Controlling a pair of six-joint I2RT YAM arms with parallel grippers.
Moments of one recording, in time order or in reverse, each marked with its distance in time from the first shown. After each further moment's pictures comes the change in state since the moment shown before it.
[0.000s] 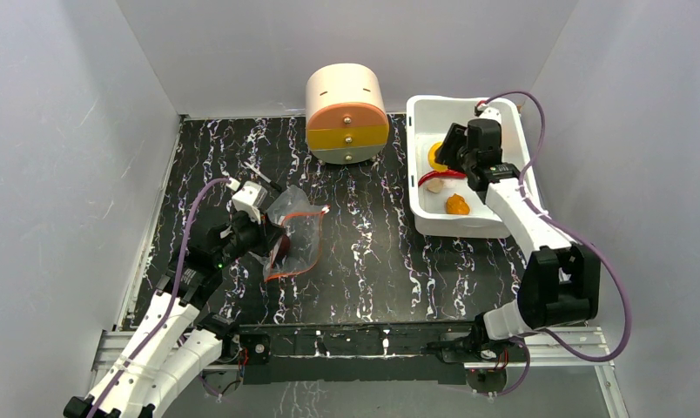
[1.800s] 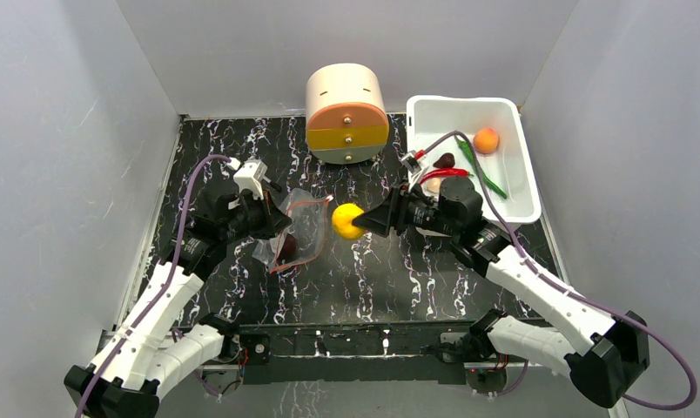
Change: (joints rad) left arm 0.000 0.207 0.212 -0.133 0.003 -0.228; right arm 0.505 -0.470 -0.328 0.230 -0.580 0.235
